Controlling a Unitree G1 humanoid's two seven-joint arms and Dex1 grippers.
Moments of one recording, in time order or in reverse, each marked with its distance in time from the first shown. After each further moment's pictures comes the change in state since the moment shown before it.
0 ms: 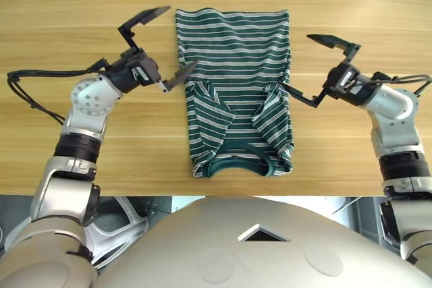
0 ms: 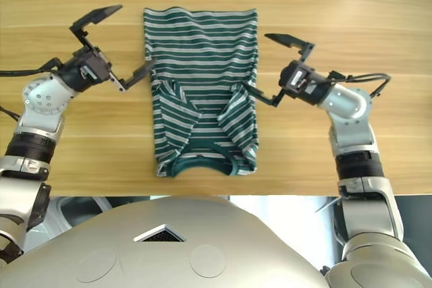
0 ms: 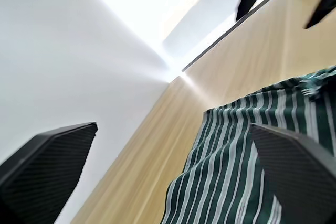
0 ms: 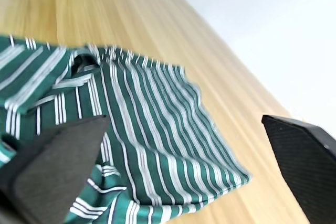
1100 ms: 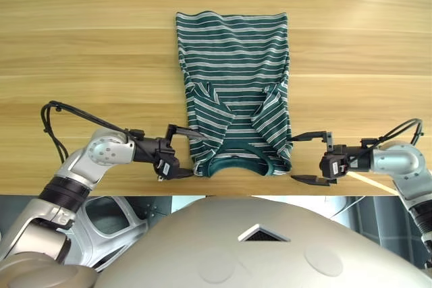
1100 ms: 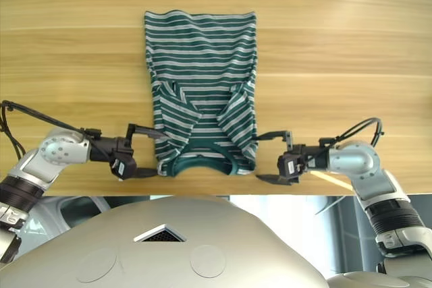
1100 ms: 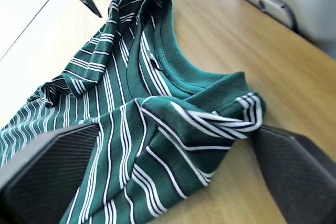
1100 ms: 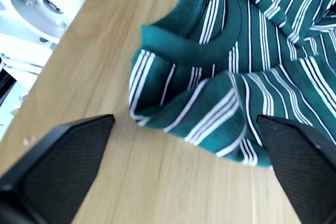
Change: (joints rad) left arm 0.289 0.164 -0.207 -0.270 0.232 0.050 -0.293; right arm 0.349 -0.249 0.194 -0.111 -0.179 -0.166 0.230
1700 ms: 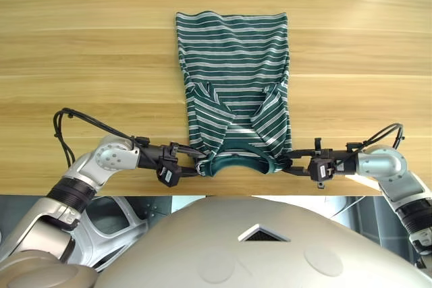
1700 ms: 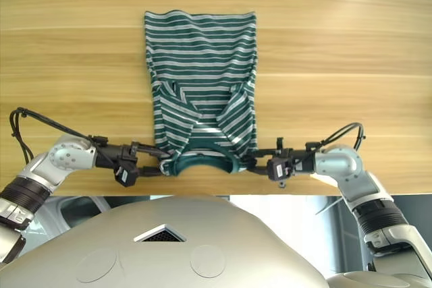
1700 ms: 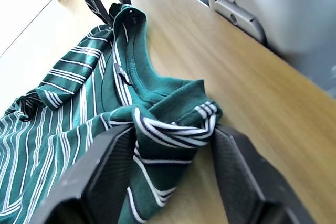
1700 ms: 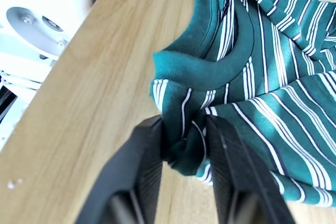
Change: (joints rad) left arm 0.008 0.016 -0.072 0.058 -0.002 -0.071 0.005; right arm -0.017 0.035 0.051 0.023 -0.022 0.001 -0.036
